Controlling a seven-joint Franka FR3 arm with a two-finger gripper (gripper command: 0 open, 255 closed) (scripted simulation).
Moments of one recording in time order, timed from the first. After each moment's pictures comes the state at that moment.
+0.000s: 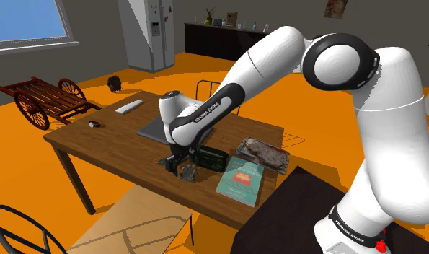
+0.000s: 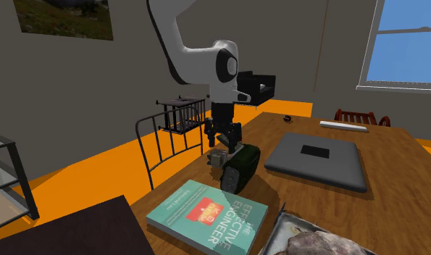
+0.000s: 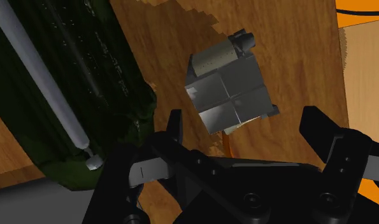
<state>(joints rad) 0.23 0.58 0.18 -1.84 -0.17 2.28 0.40</state>
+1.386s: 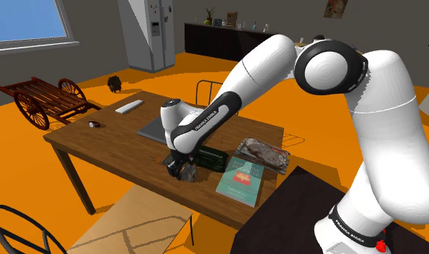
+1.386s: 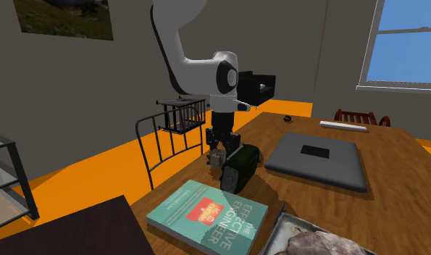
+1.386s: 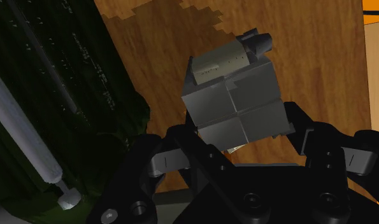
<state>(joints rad) 0.24 0.63 0.17 -1.84 -0.19 2.34 0.41</state>
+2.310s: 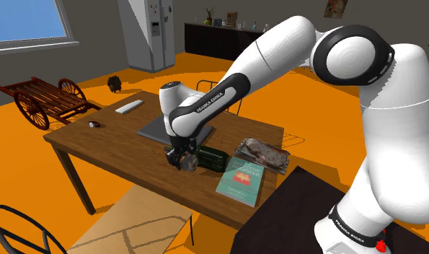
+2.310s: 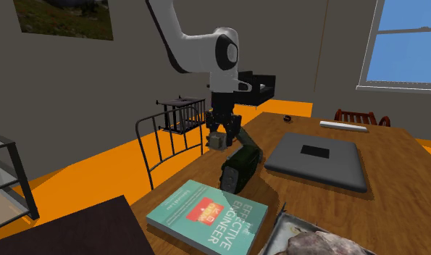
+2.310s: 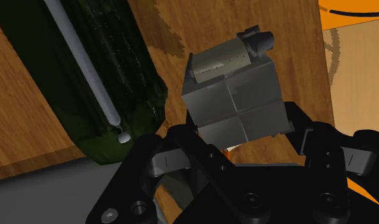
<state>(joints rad) 0.22 0.51 0.19 -1.85 -0.16 2.23 0.39</state>
